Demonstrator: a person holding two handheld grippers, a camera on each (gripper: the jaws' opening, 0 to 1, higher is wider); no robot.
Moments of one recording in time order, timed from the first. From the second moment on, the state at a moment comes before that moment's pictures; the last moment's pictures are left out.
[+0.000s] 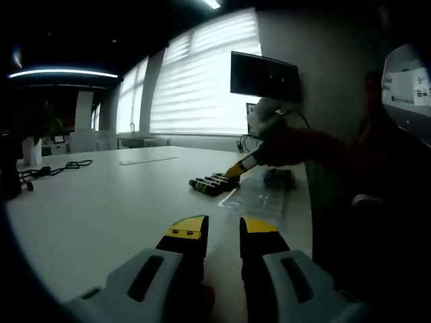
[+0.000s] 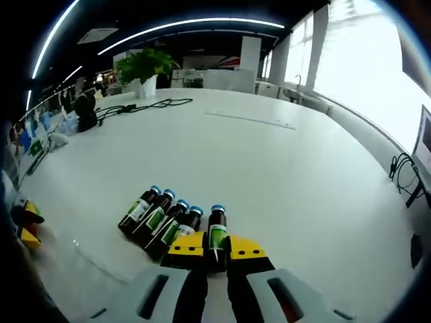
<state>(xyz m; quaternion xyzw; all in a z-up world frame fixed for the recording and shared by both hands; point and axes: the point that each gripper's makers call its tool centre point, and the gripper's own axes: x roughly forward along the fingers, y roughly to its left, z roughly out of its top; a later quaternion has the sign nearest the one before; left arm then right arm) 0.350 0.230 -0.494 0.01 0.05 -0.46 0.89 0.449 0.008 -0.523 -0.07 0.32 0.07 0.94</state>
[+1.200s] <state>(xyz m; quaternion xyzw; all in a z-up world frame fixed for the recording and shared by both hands) 0.350 0.230 -0.494 0.01 0.05 -0.46 0.89 0.385 0.048 -0.482 -0.06 0.26 0.13 0.96</state>
